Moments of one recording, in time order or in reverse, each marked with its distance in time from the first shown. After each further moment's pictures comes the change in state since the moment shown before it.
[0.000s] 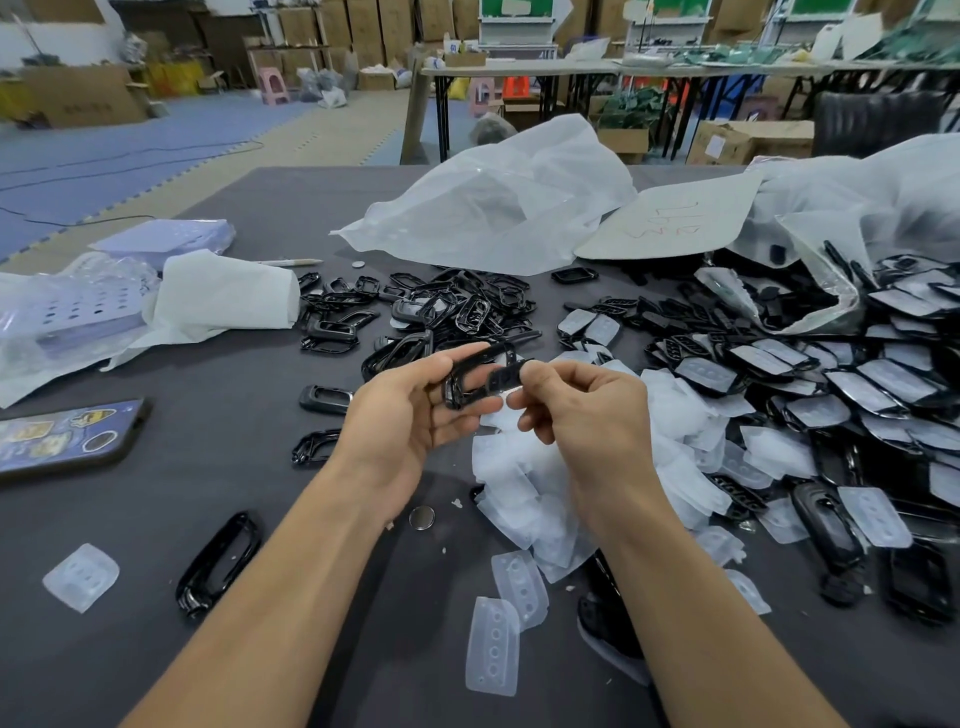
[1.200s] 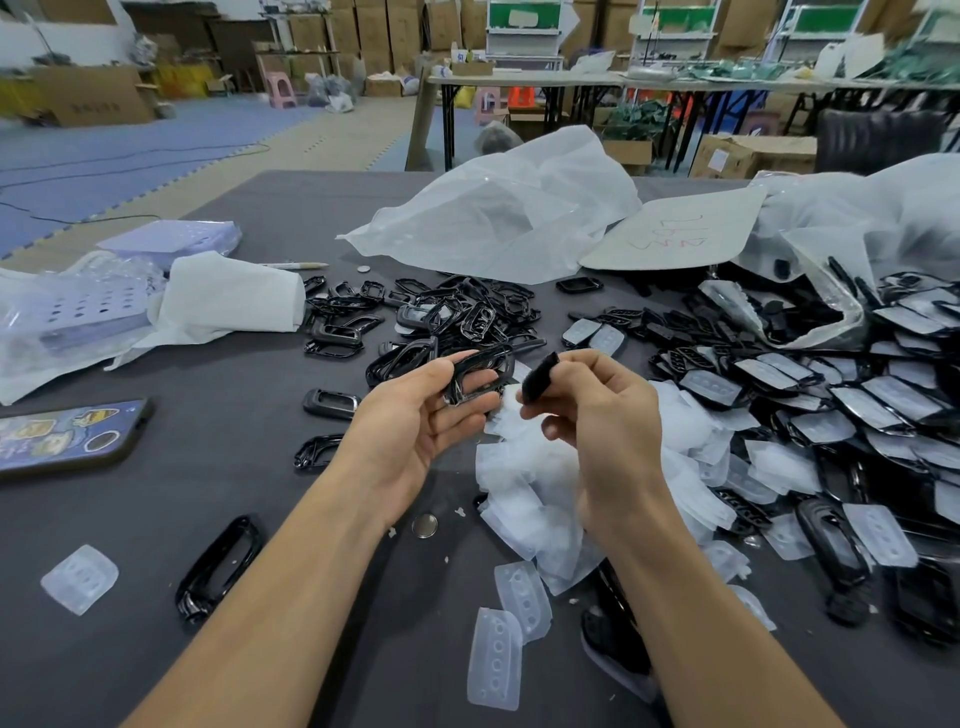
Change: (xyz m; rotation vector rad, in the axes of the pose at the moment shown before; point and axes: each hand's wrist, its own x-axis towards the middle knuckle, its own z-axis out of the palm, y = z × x) left_hand 0.013 -0.008 -0.003 -0.114 0.099 -0.025; right_hand -0.005 -0.011 0.001 0.143 -0.007 -0.018
